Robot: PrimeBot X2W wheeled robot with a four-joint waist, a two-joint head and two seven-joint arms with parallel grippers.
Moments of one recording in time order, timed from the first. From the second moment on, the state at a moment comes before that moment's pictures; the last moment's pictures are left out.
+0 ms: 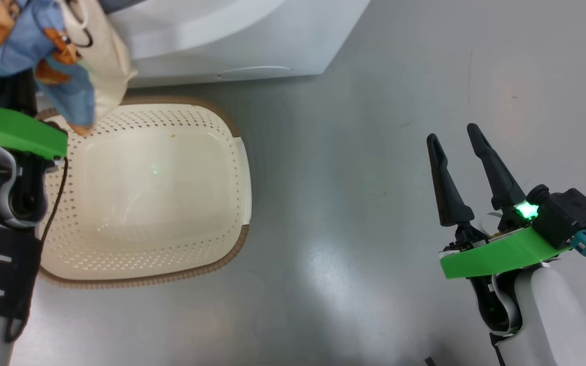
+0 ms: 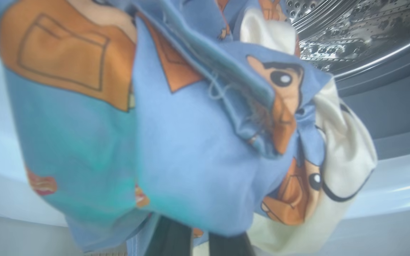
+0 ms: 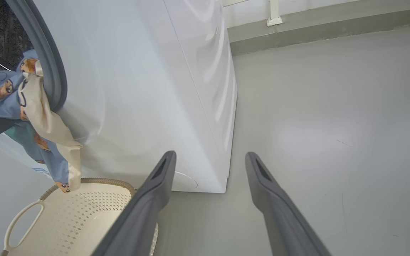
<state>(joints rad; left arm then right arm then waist) -0.88 0.34 -0.34 0.64 -0.87 -0.13 -0.26 -0.33 -0.09 0.10 0.07 0.32 0.13 -0.25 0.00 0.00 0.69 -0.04</state>
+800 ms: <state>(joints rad) -1.13 0.42 -0.48 0.58 -0.85 -0.13 -0.26 -0.34 -0.07 0.13 0.09 0.33 0.13 -0.25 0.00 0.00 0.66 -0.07</state>
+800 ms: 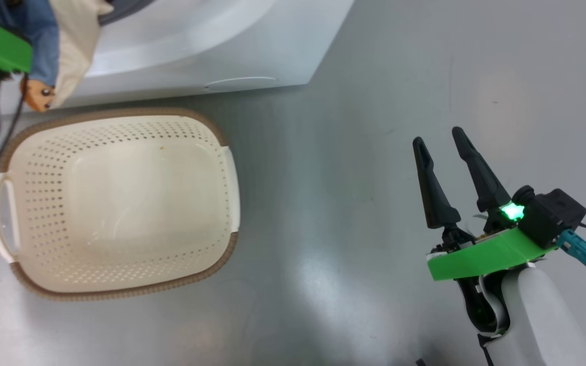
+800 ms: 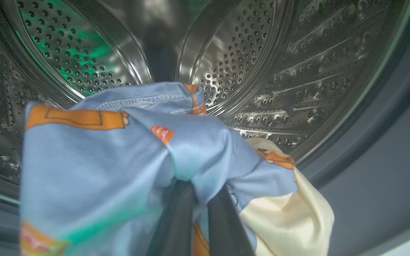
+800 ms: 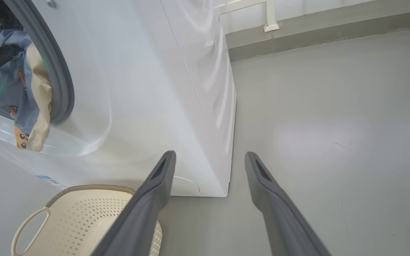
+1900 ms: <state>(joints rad) -1.35 0.41 -0.59 0.96 -0.83 -0.13 -0.26 -0.37 -0.06 0.15 0.10 0.36 0.13 -0.25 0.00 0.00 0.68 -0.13</state>
